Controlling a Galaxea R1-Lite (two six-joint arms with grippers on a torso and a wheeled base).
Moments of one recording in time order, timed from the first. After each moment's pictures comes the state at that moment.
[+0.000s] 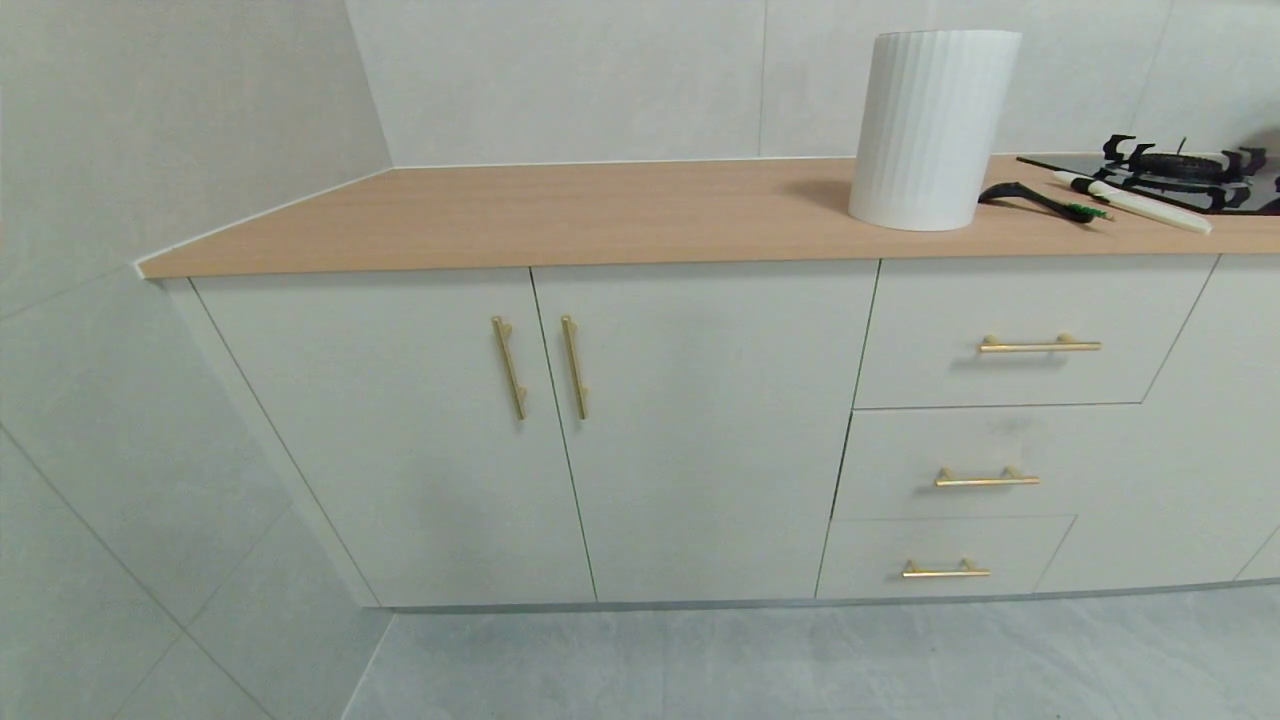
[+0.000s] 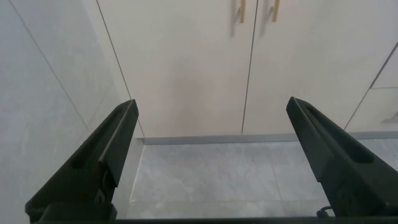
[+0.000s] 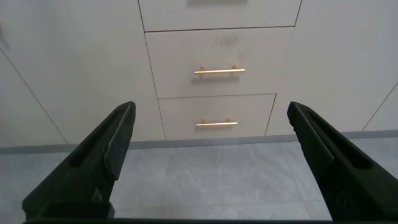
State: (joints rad) left arm 0.00 0.00 0.00 0.00 0.01 0.04; right arm 0.00 0.00 0.00 0.00 -0.04 0.01
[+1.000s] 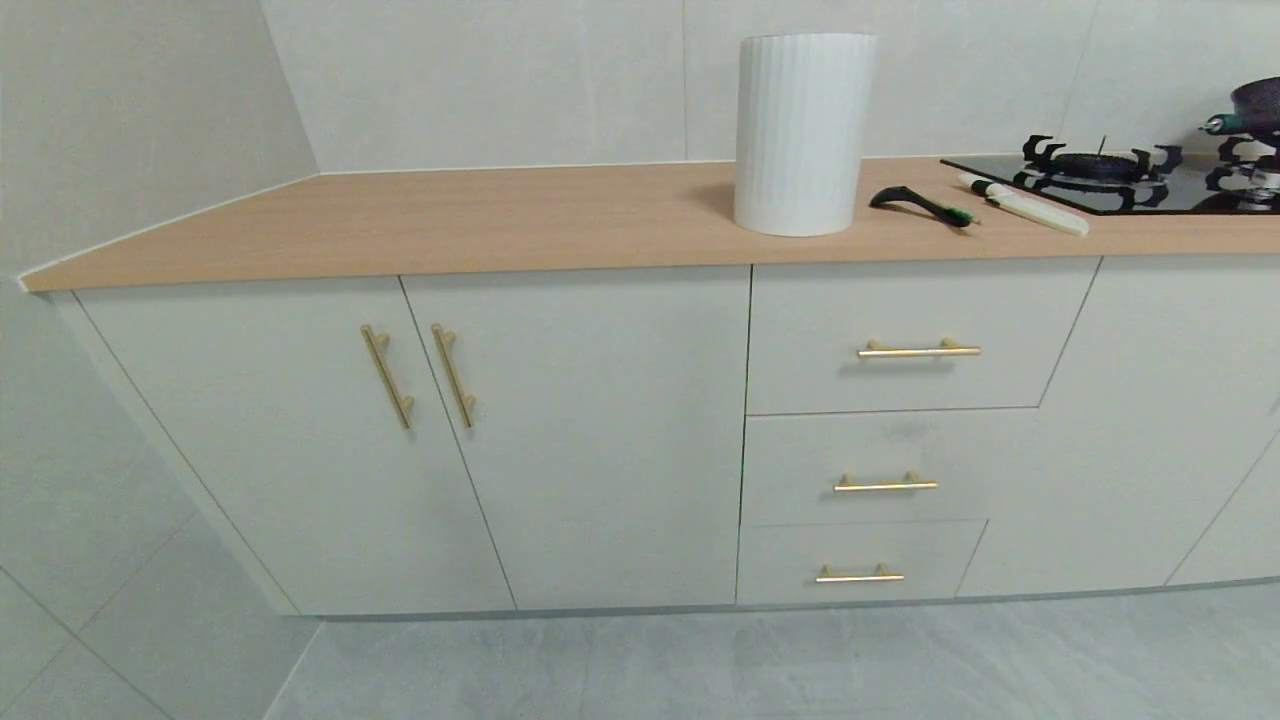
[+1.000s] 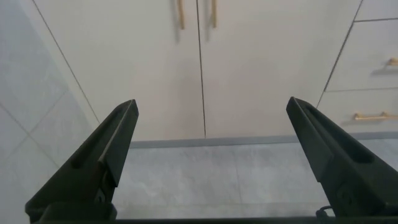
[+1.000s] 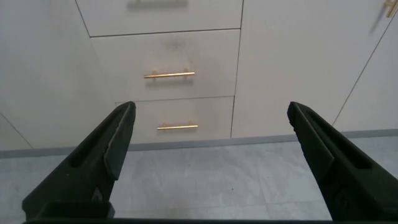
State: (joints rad) left arm 0.00 0.00 0.00 0.00 0.01 0.03; right arm 0.00 0.00 0.00 0.00 -0.04 0.01
